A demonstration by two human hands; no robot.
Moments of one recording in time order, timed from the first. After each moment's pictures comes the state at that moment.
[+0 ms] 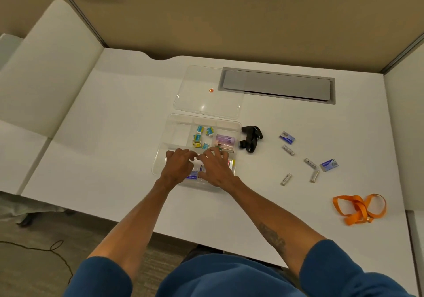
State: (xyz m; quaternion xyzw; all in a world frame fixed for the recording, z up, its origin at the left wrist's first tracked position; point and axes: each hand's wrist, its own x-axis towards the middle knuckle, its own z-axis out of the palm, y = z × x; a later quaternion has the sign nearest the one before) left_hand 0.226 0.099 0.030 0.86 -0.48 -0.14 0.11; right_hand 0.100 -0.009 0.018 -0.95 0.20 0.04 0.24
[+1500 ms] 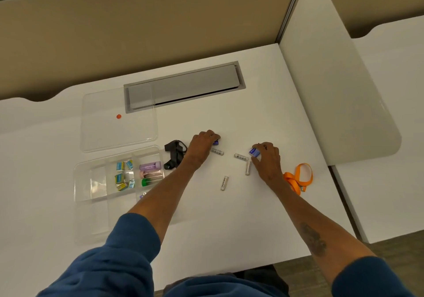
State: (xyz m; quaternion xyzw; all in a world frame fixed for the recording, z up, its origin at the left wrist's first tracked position) left_hand 0.069 -0.201 -0.019 0.68 -0.71 -0.18 0.04; right_hand -0.180 -0.220 -0.019 -0.73 0.61 -0.10 0.29
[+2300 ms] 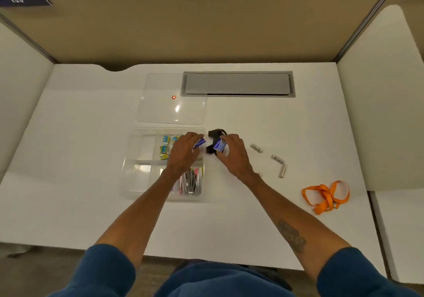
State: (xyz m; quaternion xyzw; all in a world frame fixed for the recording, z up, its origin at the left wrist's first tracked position) left_hand 0.181 -0.042 0.025 0.80 -0.56 -0.13 0.20; right_hand 0.003 -0.137 0.020 -0.81 0.39 -0.17 0.41
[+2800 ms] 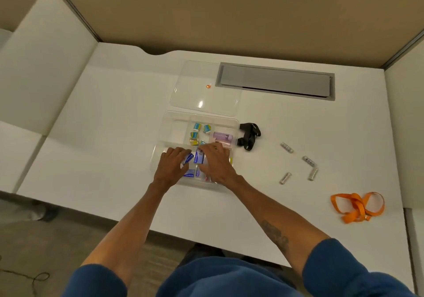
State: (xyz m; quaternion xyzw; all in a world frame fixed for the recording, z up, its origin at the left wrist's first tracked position) left_hand 0.230 0.115 0.016 0.86 -0.49 -0.13 0.10; right_hand 0.093 -0.023 0.015 -0.89 0.24 -0.05 0.37
